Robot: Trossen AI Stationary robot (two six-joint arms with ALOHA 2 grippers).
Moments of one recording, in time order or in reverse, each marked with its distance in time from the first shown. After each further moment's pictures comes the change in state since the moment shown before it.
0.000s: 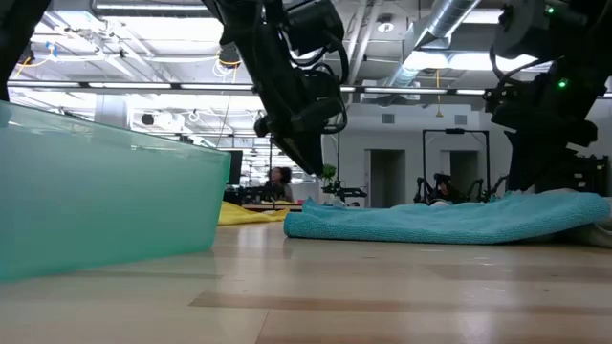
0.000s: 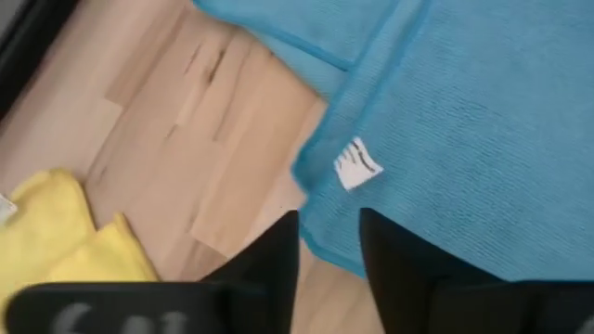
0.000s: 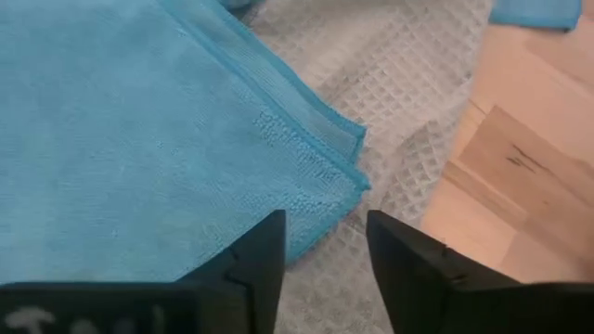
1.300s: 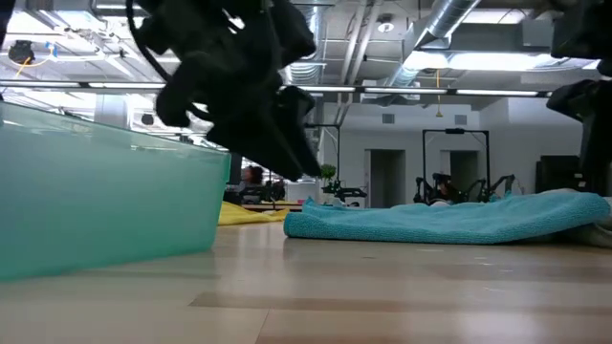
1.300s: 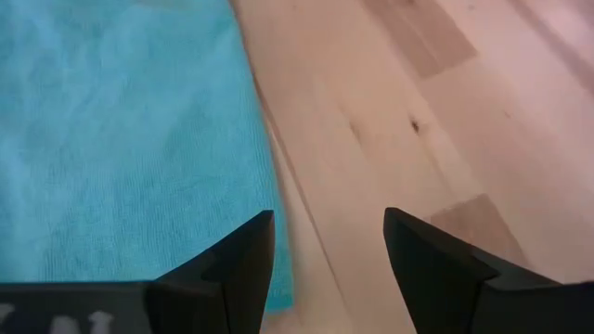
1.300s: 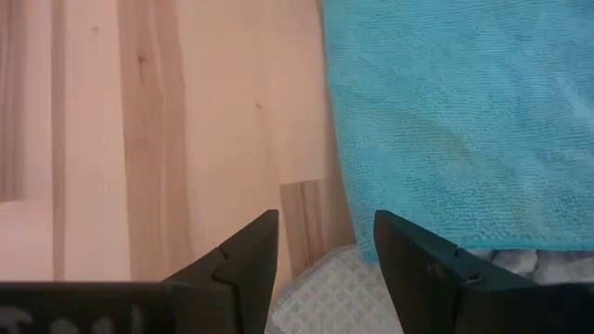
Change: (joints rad) left arm -0.285 -0.106 -0.335 0.448 0.291 0.509; right arm 0.595 0.155 0.088 0.183 -0.056 -0.167
